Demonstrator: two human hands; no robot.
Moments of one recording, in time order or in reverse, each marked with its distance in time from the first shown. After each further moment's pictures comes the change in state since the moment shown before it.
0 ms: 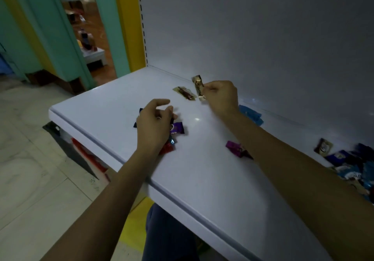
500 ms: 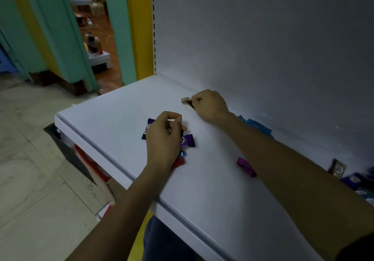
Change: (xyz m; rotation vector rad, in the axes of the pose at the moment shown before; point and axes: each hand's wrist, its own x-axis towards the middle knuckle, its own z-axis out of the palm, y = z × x) left_hand 0.005 -0.004 0.005 -0.050 0.054 -0.008; right_hand 0.042 -0.004 0.047 -0.455 -0.290 -0.170
